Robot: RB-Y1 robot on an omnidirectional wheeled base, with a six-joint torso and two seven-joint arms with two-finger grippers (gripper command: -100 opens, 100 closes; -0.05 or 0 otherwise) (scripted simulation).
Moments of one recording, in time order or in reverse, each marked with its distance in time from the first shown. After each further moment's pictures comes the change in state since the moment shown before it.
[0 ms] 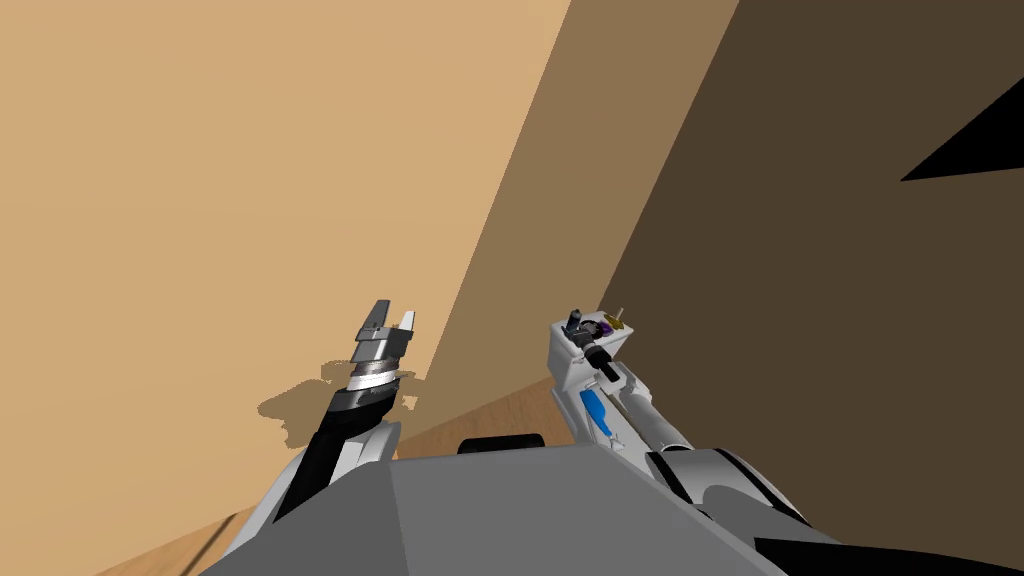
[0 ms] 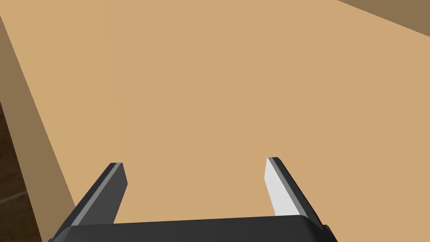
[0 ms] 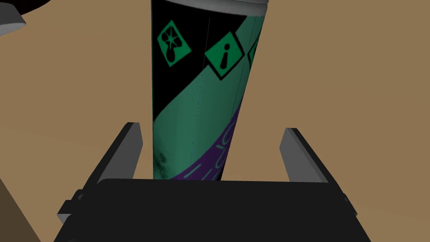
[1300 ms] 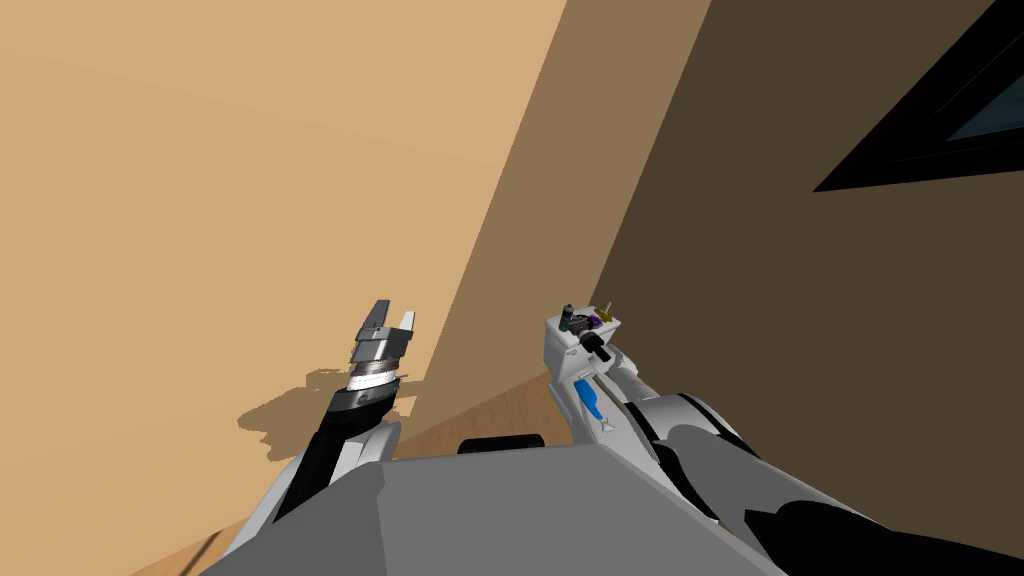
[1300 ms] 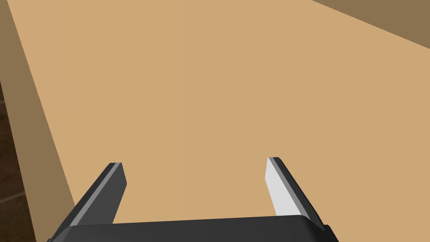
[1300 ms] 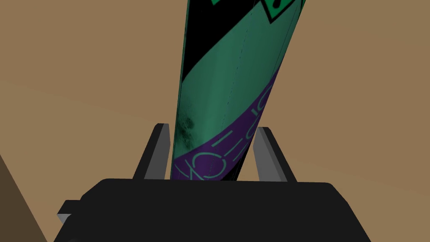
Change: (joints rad) left arm 0.000 0.000 0.000 0.000 0.000 0.000 0.000; right arm -0.260 -0.038 0.076 0.311 -0.048 -0.065 0.044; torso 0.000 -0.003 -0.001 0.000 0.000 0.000
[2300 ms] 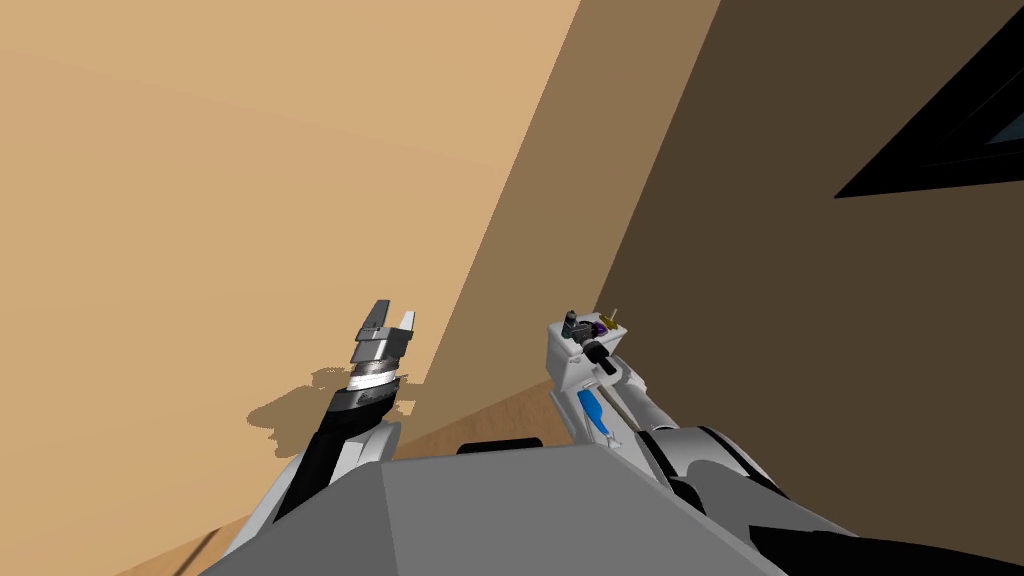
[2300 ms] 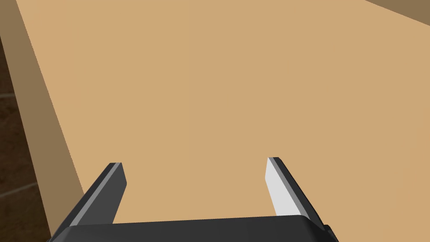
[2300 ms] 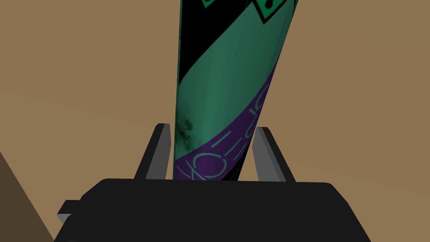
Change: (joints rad) left arm 0.000 0.000 0.000 0.000 0.000 0.000 0.000; right arm 0.167 0.028 -0.066 -0.186 0.037 0.039 -0.031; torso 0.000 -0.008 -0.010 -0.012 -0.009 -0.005
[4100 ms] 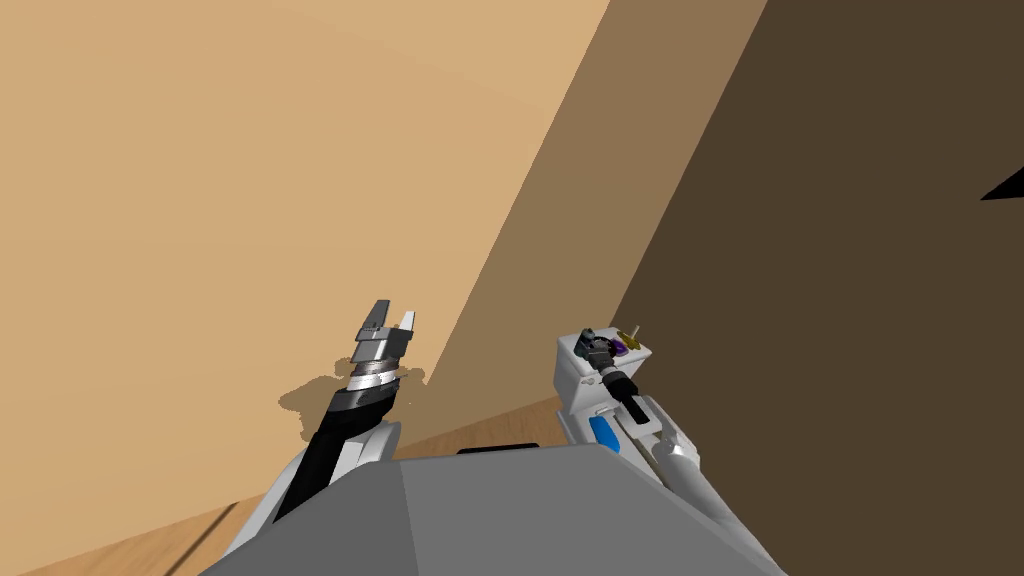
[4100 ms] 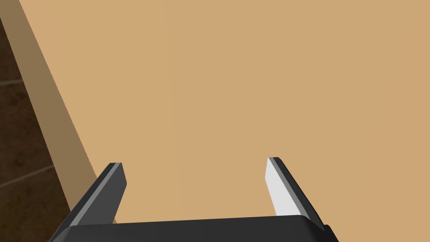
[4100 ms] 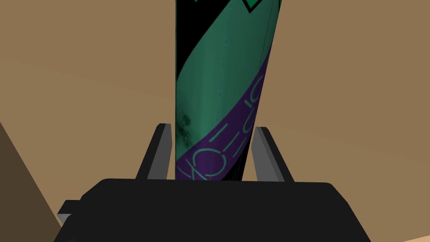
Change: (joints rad) left arm 0.000 0.000 0.000 0.000 0.000 0.000 0.000; right arm 0.463 0.088 -0.157 -0.518 0.098 0.111 -0.081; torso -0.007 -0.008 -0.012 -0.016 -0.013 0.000
